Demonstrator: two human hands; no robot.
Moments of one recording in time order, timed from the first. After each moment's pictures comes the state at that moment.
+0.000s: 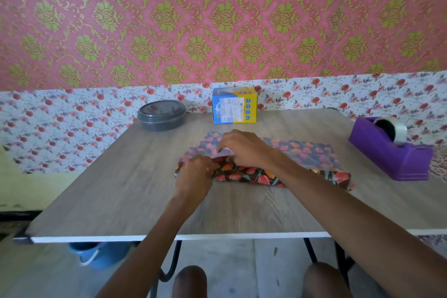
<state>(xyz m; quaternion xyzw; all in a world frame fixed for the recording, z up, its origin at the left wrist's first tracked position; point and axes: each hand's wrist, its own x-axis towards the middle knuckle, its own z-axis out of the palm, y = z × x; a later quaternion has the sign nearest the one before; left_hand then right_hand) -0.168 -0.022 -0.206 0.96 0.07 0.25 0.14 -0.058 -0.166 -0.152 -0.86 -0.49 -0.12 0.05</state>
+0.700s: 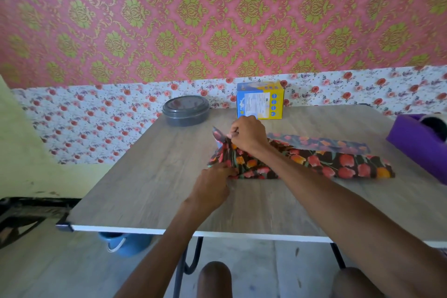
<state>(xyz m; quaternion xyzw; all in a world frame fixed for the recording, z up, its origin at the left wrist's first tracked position) -0.199 -0.001 -0.205 0.98 0.00 0.15 0.11 -0.046 -0.084 -0.159 -0.90 -0.30 -0.17 0.27</state>
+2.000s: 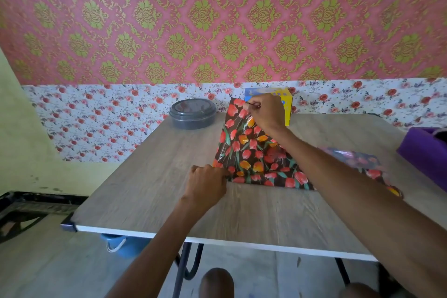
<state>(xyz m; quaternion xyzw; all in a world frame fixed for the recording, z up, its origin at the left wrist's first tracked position) -0.193 0.022 -0.198 0.99 0.08 0.13 0.00 -0.015 -0.094 -0.107 -0.83 -0.29 -0.25 0.40</state>
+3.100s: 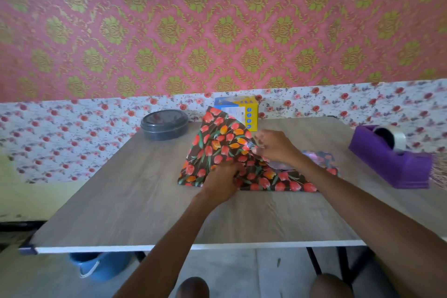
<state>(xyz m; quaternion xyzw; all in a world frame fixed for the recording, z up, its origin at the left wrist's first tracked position) -0.134 -0.056 -0.201 0.97 -0.07 0.15 0.20 -0.017 -0.225 -0.150 -0.92 -0.28 -0.06 0.27</state>
